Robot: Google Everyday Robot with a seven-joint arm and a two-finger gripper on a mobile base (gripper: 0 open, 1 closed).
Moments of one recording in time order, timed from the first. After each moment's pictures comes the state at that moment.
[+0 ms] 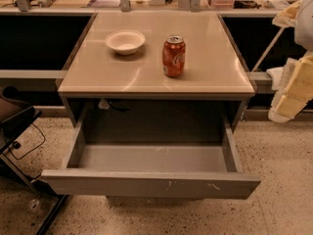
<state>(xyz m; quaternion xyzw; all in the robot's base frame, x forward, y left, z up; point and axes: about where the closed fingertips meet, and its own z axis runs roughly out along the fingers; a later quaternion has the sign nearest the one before) 0.436 -0.205 1.010 -0.60 0.77 -0.07 0.21</state>
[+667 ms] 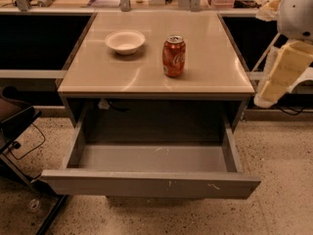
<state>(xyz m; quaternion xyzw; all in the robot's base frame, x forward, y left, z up) 0.467 -0.197 1.009 -0.61 0.76 -0.05 0.22</state>
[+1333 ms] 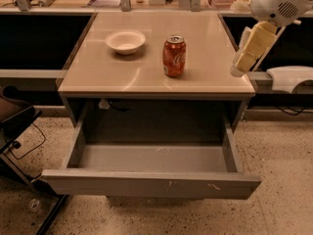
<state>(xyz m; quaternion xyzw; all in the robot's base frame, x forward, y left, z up) 0.563 -0.181 0.992 -0.63 0.73 0.03 0.27</state>
